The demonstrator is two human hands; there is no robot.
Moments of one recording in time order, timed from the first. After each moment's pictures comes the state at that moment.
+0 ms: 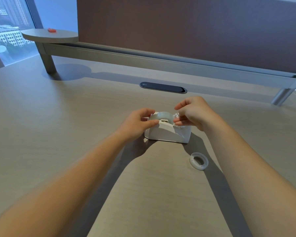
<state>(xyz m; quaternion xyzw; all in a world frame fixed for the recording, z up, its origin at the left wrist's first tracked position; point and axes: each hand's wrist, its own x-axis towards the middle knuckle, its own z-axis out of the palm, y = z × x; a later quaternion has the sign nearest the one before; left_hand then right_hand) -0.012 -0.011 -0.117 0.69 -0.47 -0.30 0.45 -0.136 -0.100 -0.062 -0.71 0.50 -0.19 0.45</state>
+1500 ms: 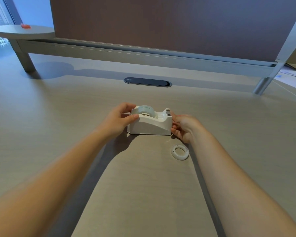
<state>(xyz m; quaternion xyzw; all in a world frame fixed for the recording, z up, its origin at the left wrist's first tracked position) -0.016 -0.013 -0.124 0.71 -0.46 -0.29 0.45 -0.171 -0.121 -0.125 -0.46 0.54 -0.27 0.65</state>
